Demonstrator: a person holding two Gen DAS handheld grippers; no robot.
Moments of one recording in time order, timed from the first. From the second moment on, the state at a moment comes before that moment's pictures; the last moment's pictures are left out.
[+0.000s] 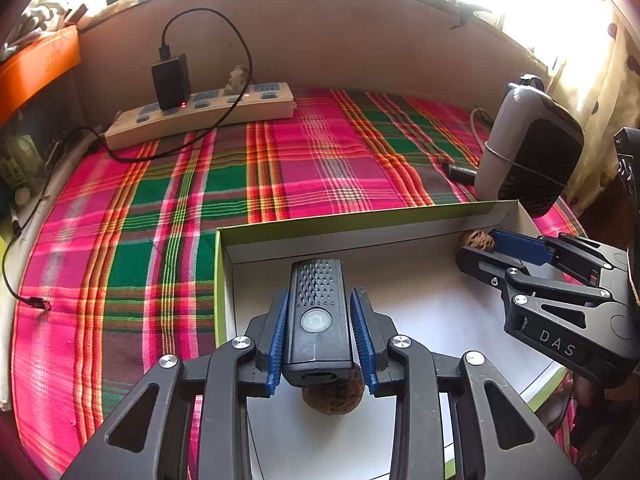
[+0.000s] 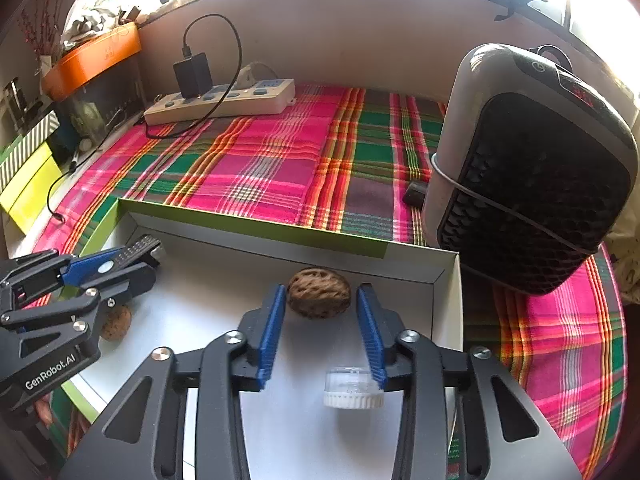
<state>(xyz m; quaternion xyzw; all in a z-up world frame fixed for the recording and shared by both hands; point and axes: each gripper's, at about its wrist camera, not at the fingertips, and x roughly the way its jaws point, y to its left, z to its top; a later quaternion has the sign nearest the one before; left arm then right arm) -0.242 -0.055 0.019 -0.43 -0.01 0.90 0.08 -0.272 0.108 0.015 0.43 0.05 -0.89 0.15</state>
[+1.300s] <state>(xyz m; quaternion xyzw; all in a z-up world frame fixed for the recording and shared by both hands) -0.192 -0.072 0.051 -0.39 -0.03 0.92 0.07 -0.224 0.125 0.041 0.40 0.02 -0.91 0.14</state>
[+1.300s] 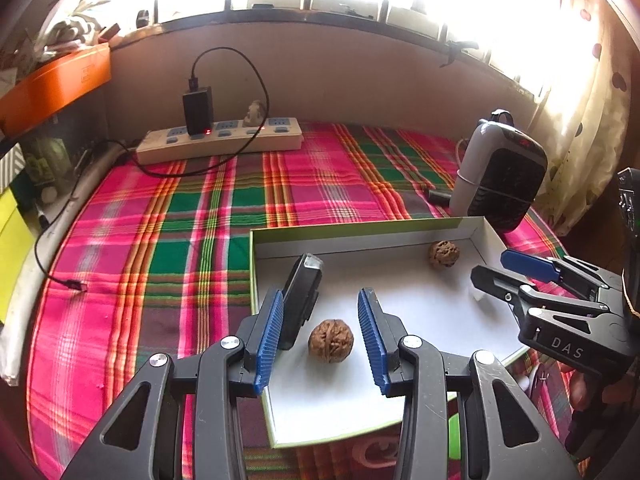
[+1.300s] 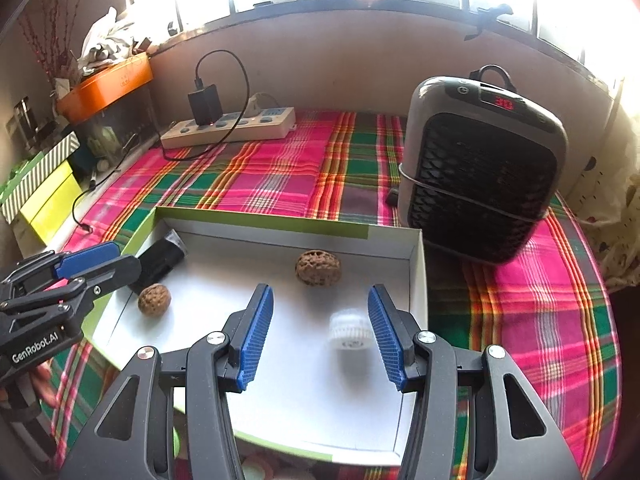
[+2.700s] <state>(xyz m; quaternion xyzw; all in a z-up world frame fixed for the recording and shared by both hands) -0.092 -0.082 0.029 -0.39 -0.07 0.91 0.11 -0.108 0.171 0.030 0.39 -0.02 -0.92 0.10</state>
